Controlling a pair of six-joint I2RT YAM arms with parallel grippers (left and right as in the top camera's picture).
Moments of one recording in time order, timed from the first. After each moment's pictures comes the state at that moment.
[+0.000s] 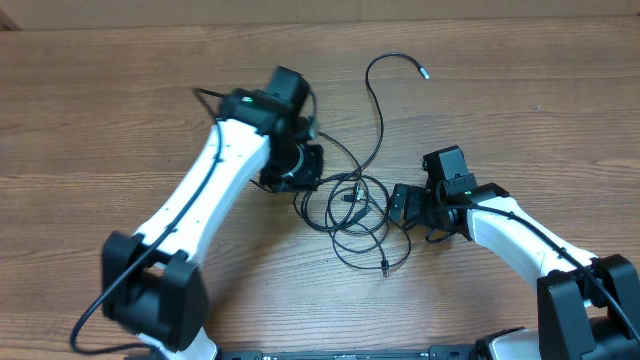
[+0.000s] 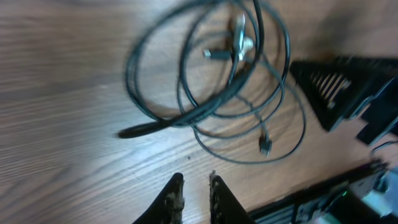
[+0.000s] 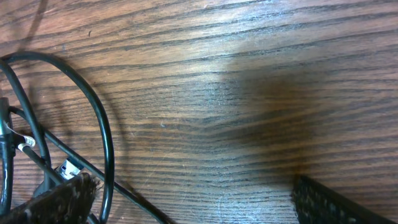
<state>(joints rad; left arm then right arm) -0.44 1.81 1.56 -1.23 0.33 -0.34 0.28 1.56 0.76 -0.43 -0.12 0.49</state>
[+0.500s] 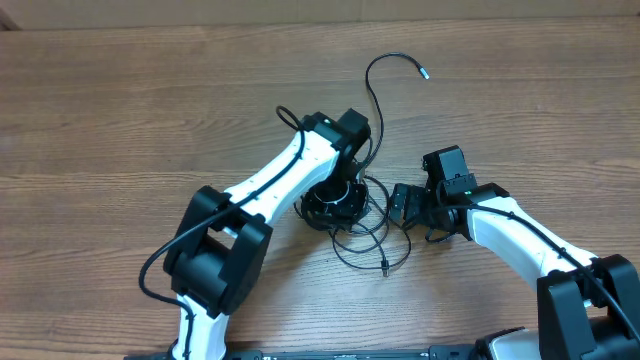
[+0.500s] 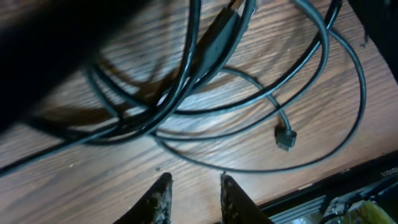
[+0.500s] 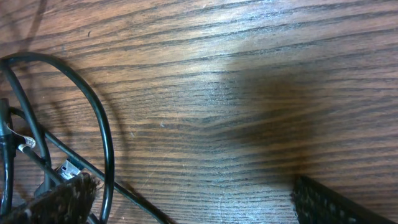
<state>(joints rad) -0.63 2.06 1.56 -1.20 0.35 -0.34 0.28 1.56 0.76 -0.44 -0.12 0.49</state>
